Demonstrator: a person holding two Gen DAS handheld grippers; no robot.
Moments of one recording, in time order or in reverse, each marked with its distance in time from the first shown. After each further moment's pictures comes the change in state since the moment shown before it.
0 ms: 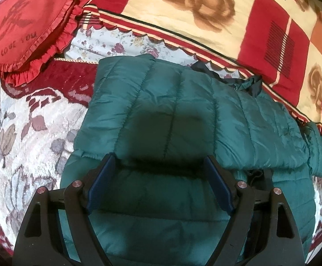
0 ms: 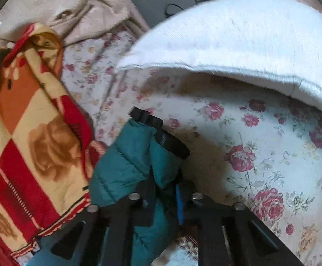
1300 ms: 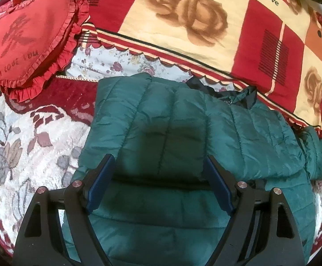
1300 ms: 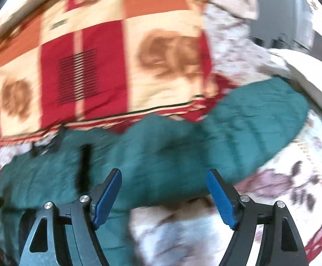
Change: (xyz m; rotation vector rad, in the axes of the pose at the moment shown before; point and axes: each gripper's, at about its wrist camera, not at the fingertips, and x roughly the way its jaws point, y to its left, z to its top) left arm -0.013 -0.010 0.008 0.043 -0.075 0.018; right arm -0.062 0.161 -0.168 -0.521 0.117 0.037
